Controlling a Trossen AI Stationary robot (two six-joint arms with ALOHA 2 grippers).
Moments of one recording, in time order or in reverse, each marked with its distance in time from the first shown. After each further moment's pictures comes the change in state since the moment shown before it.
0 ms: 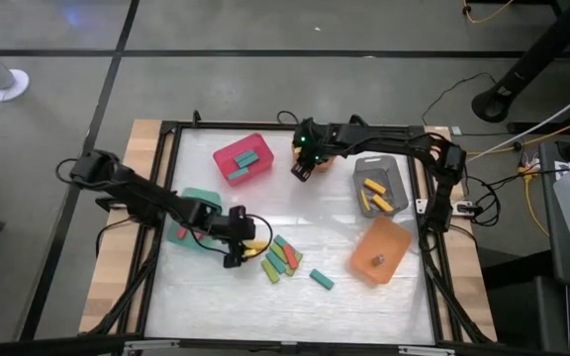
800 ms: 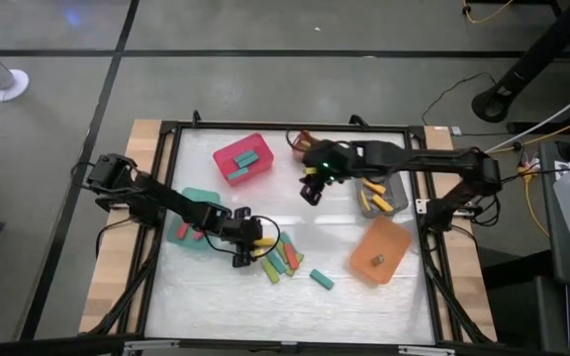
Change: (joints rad) left arm 0.037 0.142 0.007 0.110 -0.014 -0.010; right arm 0.276 -0.280 0.002 -0.084 0.087 0.135
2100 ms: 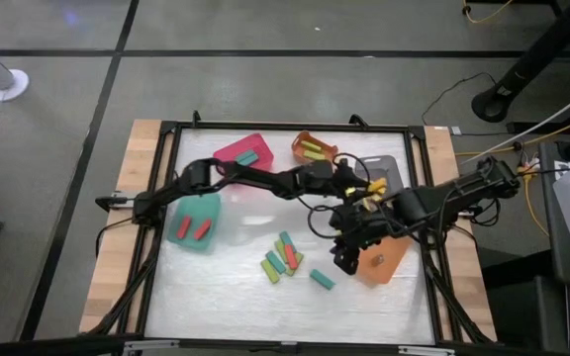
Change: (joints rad) left arm 0.367 0.809 1.051 0.684 0.230 0.157; right arm 0.474 -0.102 0.000 -0.241 -0.080 0.533
